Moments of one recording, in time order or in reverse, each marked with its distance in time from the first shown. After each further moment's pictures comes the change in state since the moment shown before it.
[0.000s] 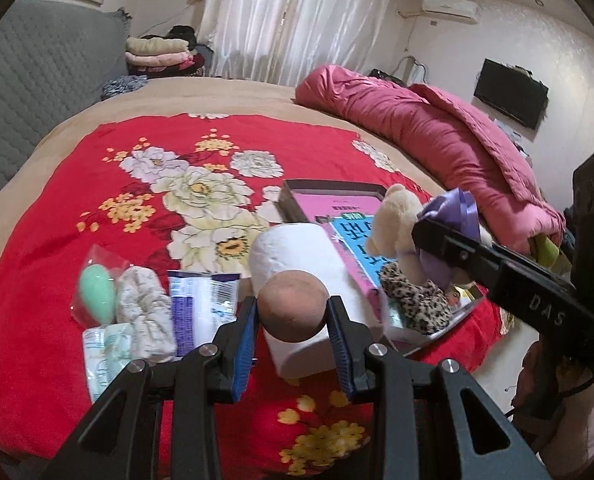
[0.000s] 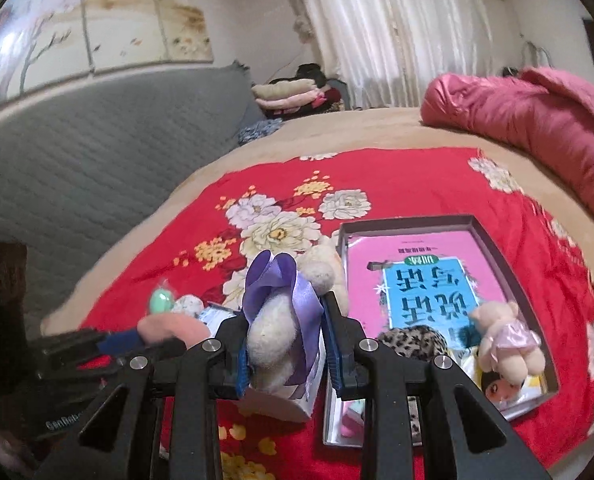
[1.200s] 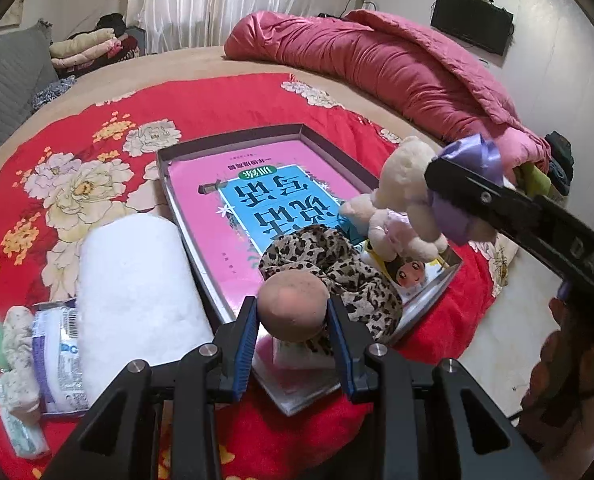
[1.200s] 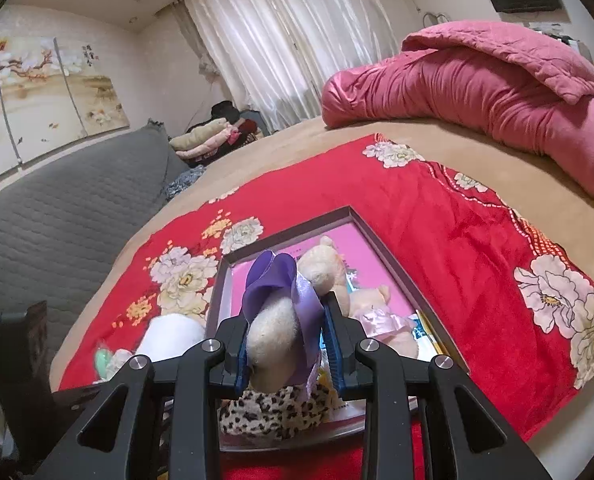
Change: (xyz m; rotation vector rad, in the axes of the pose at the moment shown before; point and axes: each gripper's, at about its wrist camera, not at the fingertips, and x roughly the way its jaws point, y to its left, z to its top) left arm 0.104 -0.113 0.006 0.177 0.186 -0.061; right arm -0.041 -0.126 -0.022 0.276 -0.107 -0.157
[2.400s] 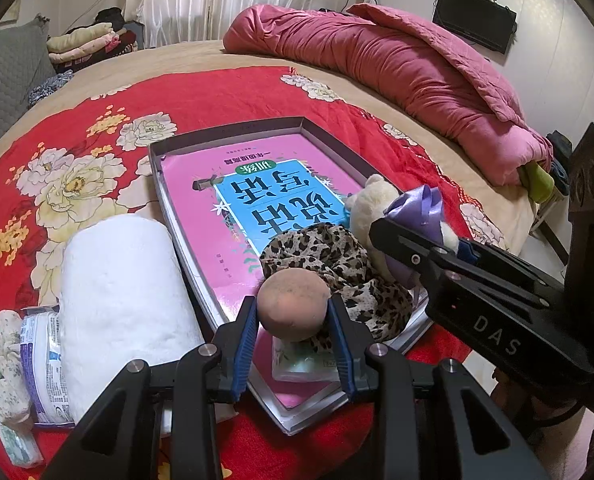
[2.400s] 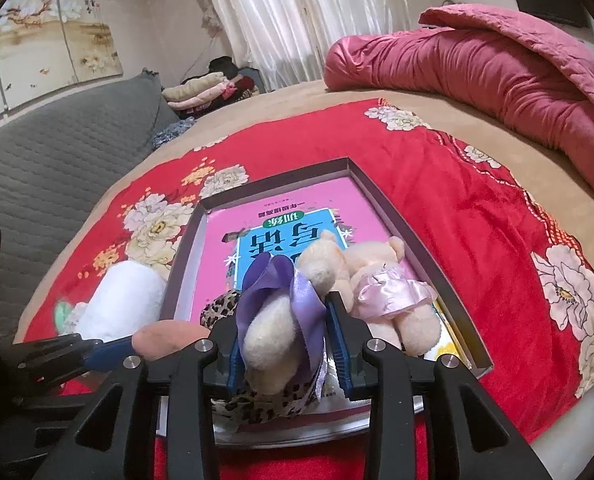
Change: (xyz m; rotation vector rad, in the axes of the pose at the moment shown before) left arm 0.013 0.000 0.004 0.000 0.016 -0.006; right arm 0.051 0.002 -0.024 -0.093 0.137 -0.065
